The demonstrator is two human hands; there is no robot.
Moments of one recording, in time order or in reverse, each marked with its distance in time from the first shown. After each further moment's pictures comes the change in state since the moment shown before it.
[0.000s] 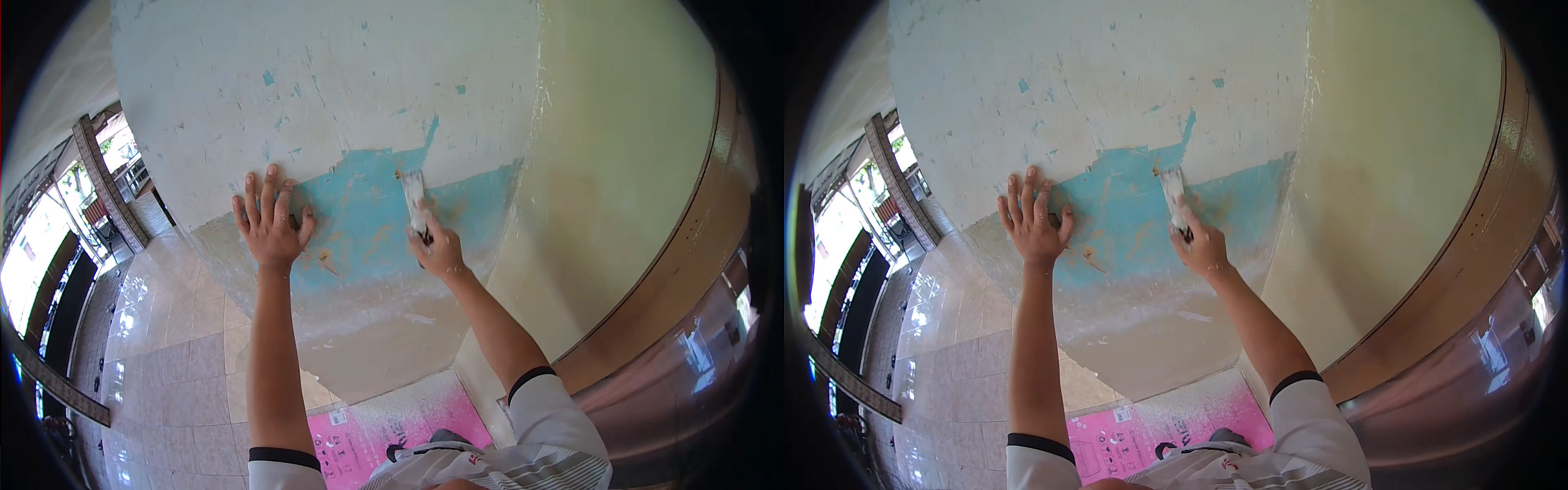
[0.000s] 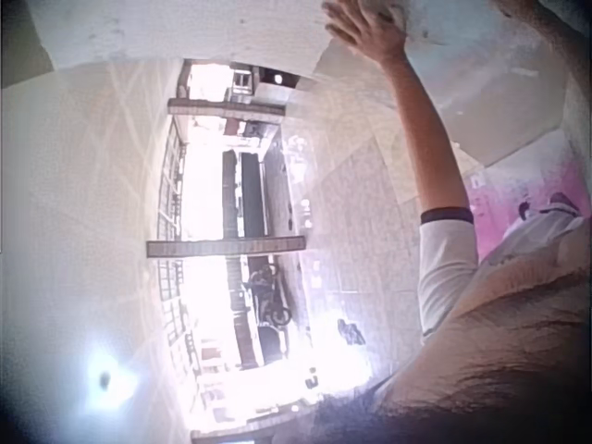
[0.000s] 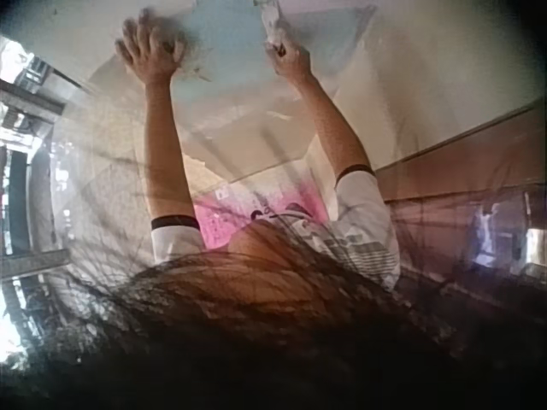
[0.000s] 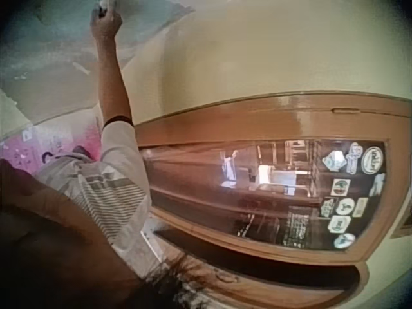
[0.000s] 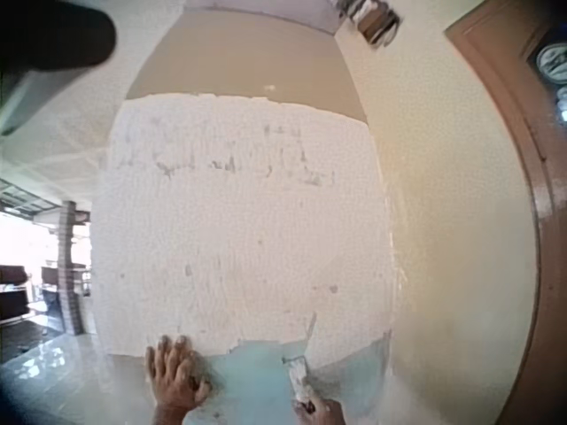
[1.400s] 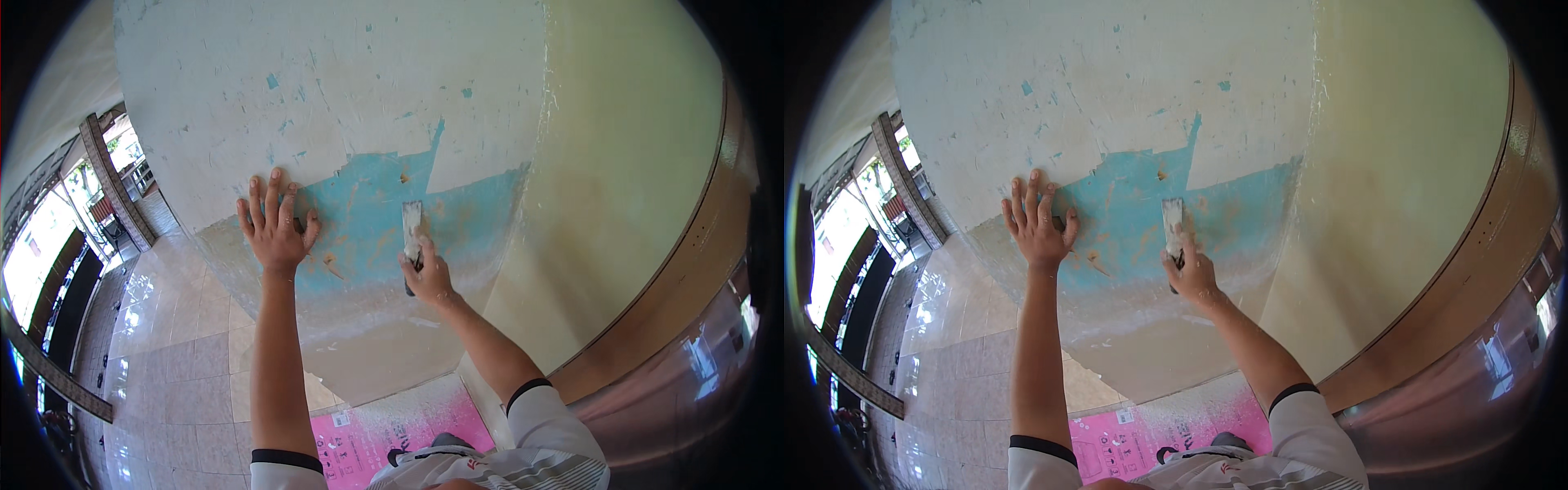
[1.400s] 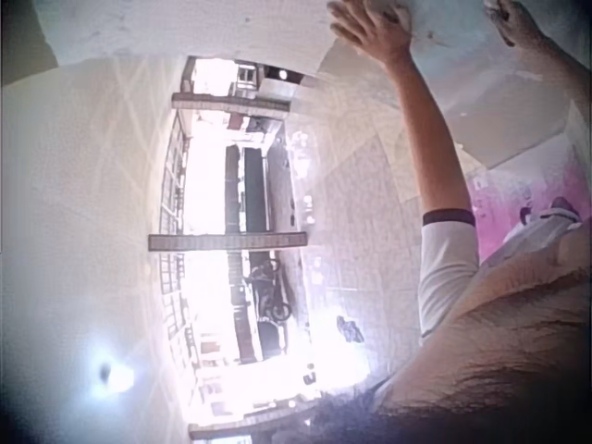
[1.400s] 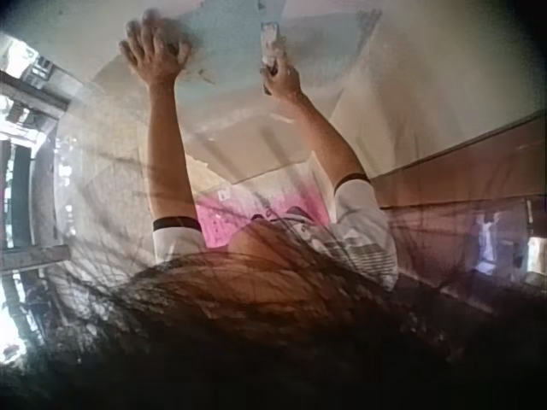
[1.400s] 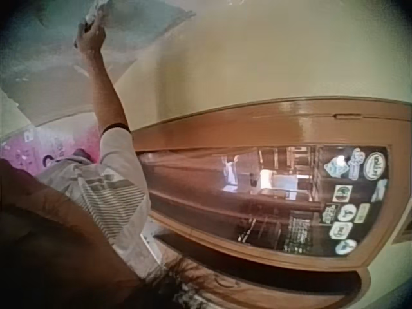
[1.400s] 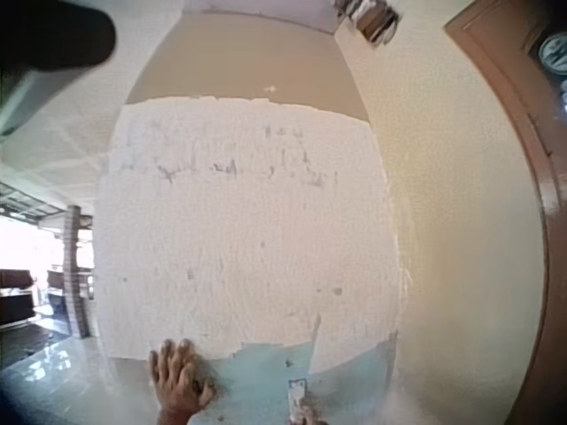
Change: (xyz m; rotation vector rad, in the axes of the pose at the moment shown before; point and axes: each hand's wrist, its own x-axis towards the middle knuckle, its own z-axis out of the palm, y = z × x) left_hand 0.000 0.000 0.000 0.018 0.003 0.004; right_hand -0.043 -0.010 0.039 0.202 -0.018 0.147
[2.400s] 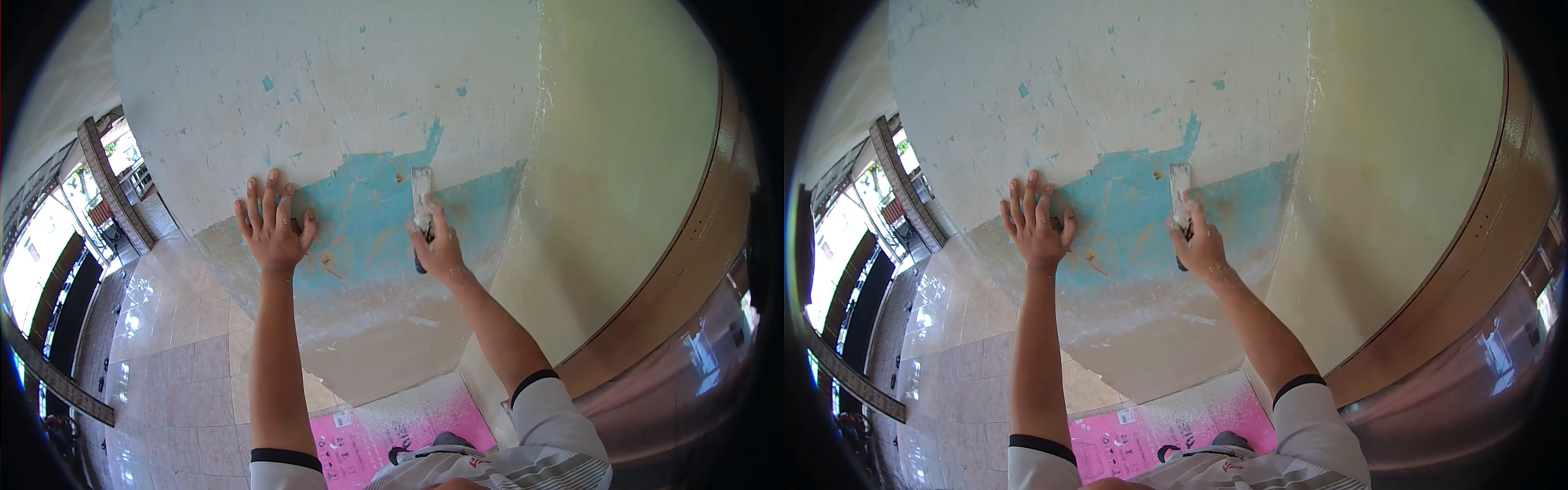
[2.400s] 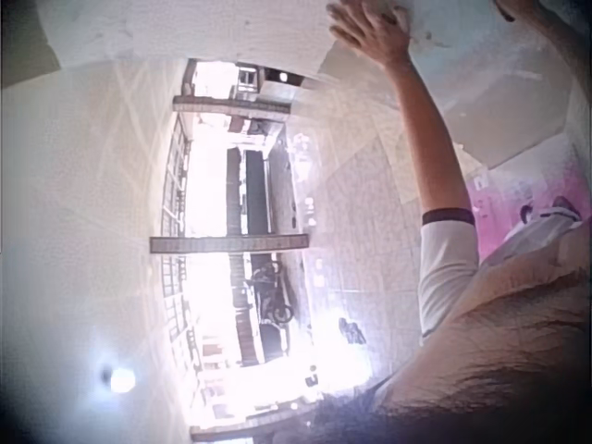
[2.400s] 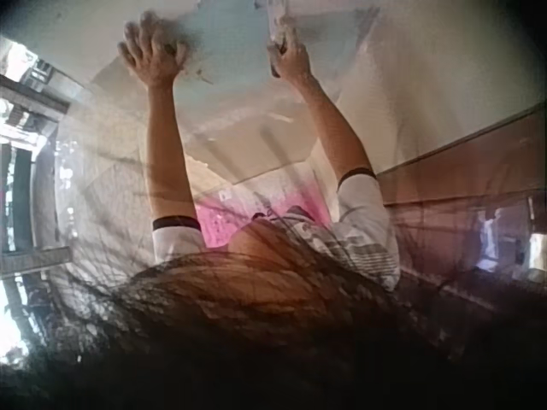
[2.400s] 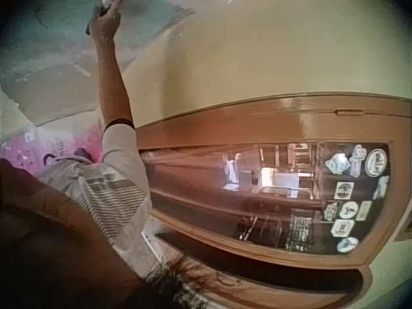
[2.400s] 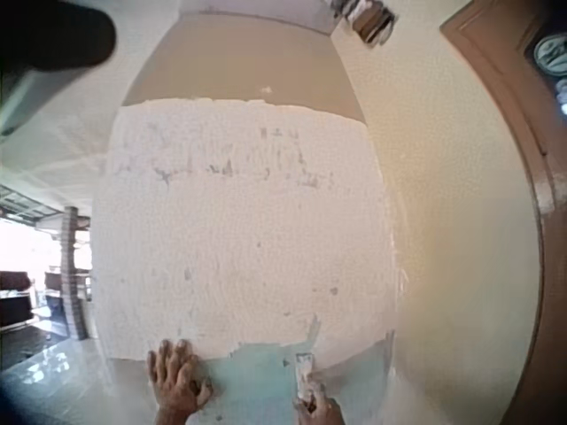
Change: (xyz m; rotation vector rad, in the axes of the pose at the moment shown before) left_hand 0.001 0.001 0.000 -0.010 0.011 0.006; right_hand 0.050 -0.021 -0.041 0.045 -0.018 0.066
